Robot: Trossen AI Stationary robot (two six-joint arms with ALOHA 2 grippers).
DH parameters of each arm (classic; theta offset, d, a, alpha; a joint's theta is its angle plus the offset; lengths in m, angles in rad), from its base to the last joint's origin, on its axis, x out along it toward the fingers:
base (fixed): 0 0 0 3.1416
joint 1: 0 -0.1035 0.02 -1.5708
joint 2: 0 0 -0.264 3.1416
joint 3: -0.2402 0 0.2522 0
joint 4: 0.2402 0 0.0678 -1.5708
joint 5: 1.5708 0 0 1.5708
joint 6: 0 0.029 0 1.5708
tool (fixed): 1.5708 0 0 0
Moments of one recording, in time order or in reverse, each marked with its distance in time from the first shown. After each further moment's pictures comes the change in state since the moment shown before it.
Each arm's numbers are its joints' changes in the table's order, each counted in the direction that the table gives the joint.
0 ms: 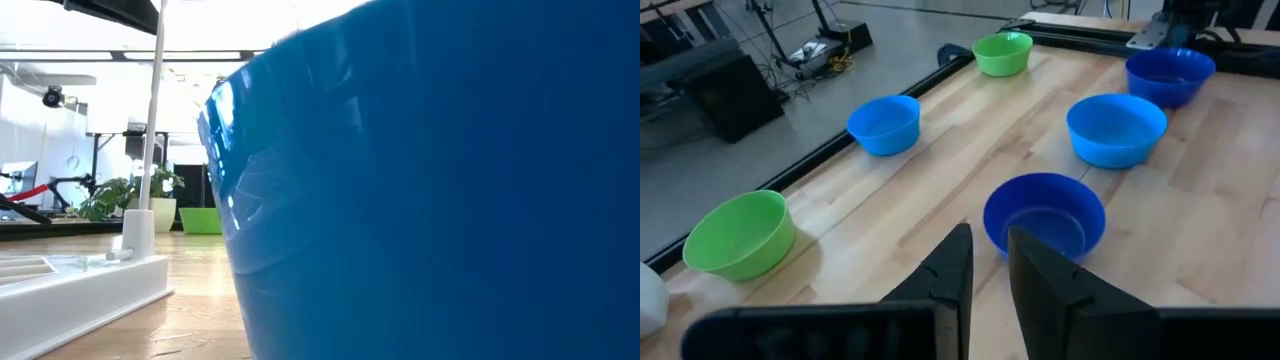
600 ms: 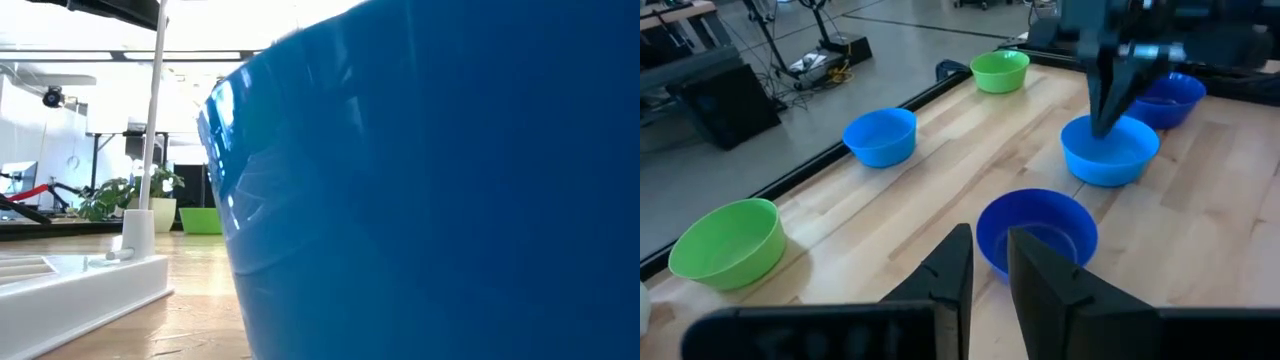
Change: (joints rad) left arm 0.002 -0.001 0.015 -0.046 -0.034 -0.002; right arm 0.077 -0.471 -0.294 0.211 -0.310 -0.065
